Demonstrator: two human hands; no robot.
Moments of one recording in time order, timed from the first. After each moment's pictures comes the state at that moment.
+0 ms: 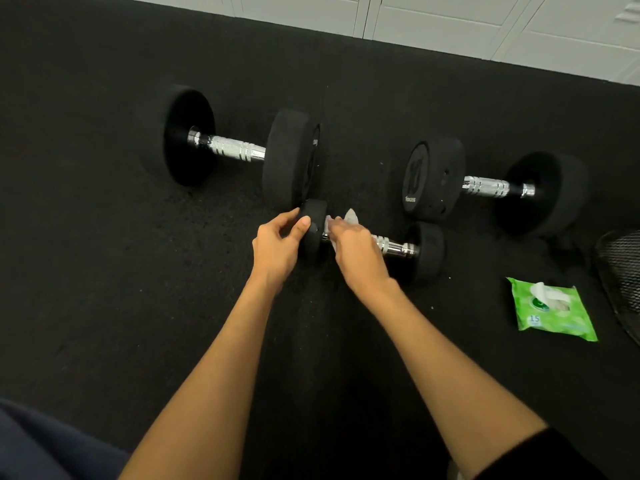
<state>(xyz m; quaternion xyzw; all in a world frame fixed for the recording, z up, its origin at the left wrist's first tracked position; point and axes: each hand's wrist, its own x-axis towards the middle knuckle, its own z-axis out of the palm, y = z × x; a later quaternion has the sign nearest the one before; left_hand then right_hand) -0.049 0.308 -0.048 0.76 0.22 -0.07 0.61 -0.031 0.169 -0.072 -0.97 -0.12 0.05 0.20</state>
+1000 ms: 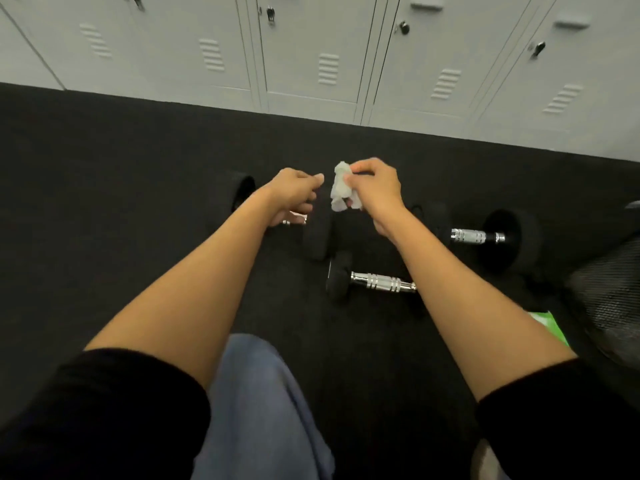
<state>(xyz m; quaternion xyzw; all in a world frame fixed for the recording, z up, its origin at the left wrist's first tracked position) 0.026 0.378 0.146 0.78 0.13 -0.22 0.56 0.039 0.228 0.125 -0.80 0.10 0.01 0.60</state>
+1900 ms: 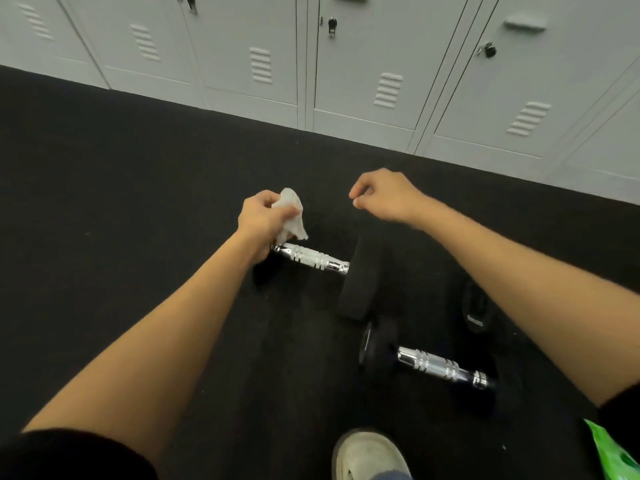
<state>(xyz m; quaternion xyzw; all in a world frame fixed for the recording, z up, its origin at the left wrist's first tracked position) 0.095 0.470 0.075 0.71 0.29 -0.03 0.64 0.161 0.282 0.118 -0.94 -0.16 0.17 0.26</state>
